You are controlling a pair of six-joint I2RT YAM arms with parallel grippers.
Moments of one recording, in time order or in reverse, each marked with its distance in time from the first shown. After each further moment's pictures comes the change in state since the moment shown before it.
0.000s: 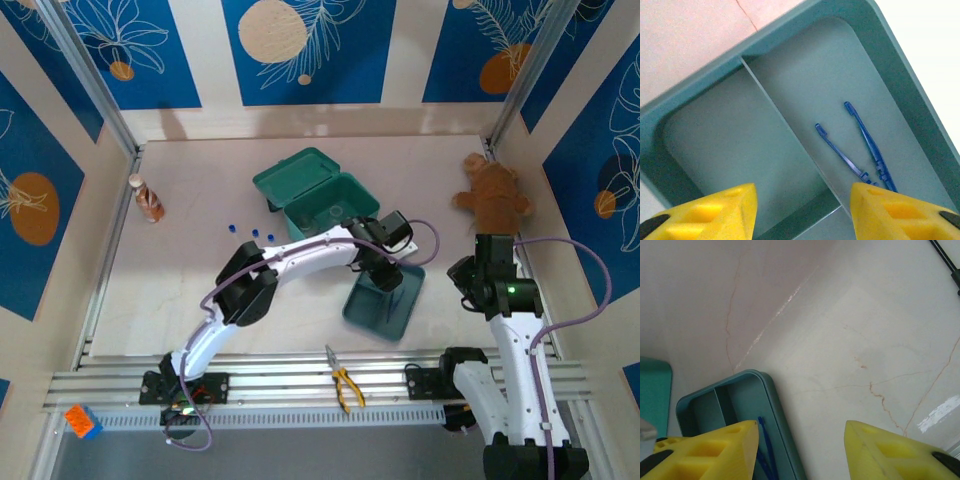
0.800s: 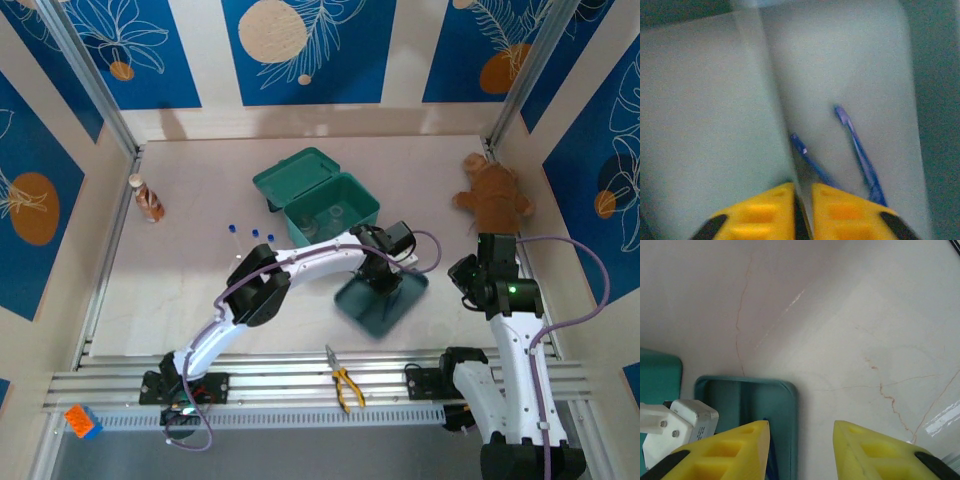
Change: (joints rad) left arm -0.016 0.080 0.035 -0.027 0.028 -0.029; right arm -0.021 0.001 0.000 0.021 -0.048 -0.033
